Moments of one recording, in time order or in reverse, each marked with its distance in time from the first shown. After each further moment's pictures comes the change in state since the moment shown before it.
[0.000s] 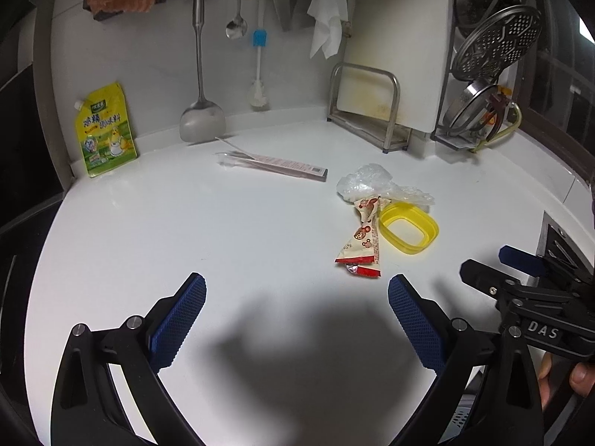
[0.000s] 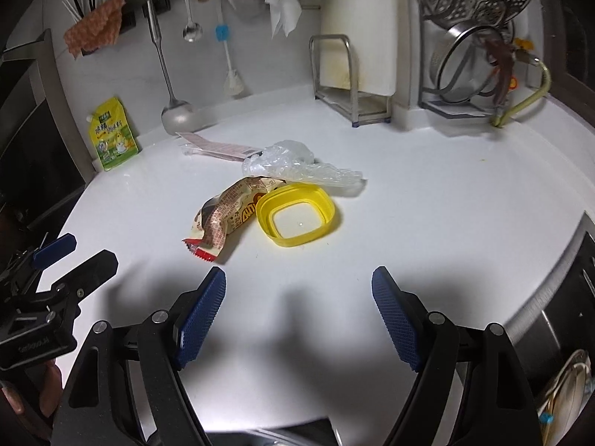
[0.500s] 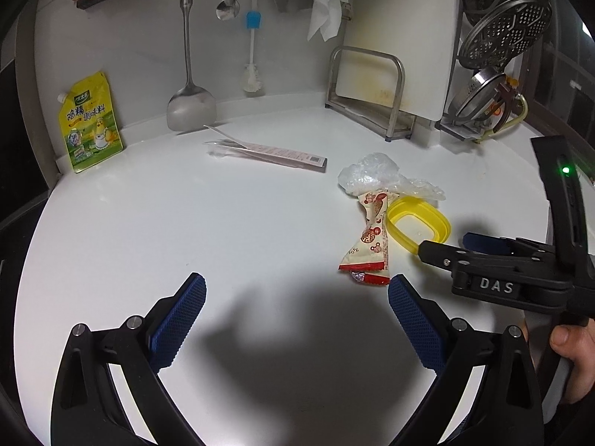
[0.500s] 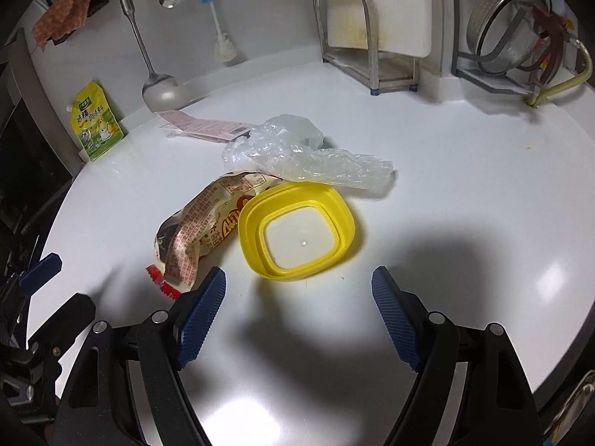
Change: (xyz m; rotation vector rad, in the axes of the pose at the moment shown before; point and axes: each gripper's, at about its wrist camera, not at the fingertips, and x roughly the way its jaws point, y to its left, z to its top) left arm 0.027 0.000 0.007 0.006 0.048 -0.019; right arm 0.071 -0.009 0.032 0.012 0.142 0.050
